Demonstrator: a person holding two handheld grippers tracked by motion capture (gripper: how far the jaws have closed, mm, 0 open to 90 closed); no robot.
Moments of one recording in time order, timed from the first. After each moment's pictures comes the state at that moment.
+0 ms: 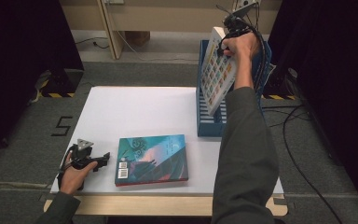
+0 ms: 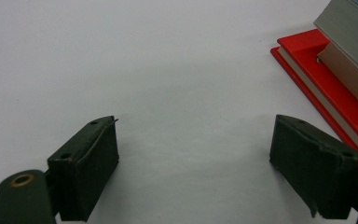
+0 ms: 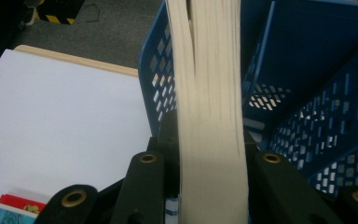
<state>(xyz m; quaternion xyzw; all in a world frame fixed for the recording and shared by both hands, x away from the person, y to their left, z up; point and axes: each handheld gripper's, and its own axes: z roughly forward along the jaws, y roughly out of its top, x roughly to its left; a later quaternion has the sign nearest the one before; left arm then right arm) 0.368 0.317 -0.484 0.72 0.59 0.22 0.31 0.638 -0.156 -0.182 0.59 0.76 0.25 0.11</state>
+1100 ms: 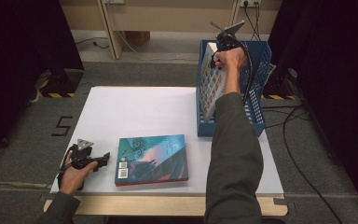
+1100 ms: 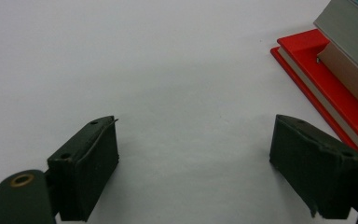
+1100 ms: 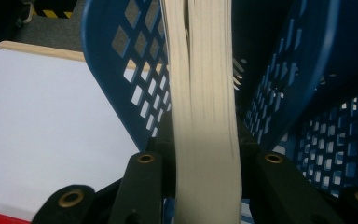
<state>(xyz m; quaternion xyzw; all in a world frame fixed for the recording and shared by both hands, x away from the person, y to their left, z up) 0.368 0.317 -0.484 0.71 0.59 0.22 0.31 0.665 -0.149 -0.246 0.61 0.75 0.24 0.07</state>
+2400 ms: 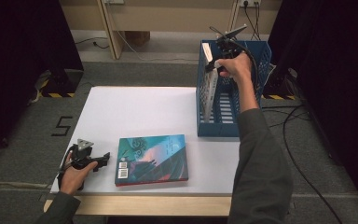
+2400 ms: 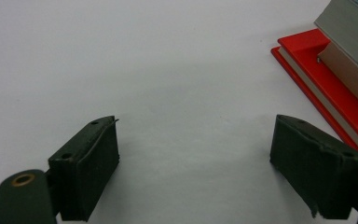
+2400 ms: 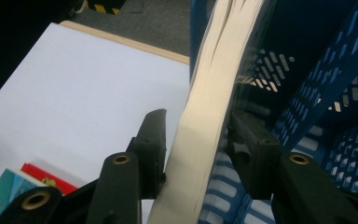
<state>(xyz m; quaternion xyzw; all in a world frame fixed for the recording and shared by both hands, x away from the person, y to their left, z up) 0.368 0.316 -0.484 0.72 0.59 0.22 0.30 0.618 -0.152 -0.234 0.52 0.80 0.29 0.05</state>
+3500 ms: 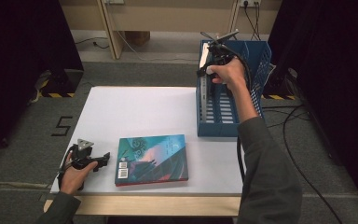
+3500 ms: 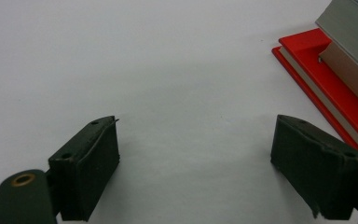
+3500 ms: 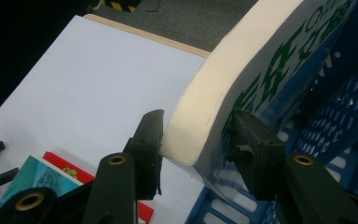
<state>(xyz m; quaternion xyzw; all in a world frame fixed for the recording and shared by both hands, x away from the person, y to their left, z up) 0.368 0.316 -0.484 0.72 0.59 0.22 0.30 0.598 -0.128 -0.238 0.51 0.81 0.30 0.05</state>
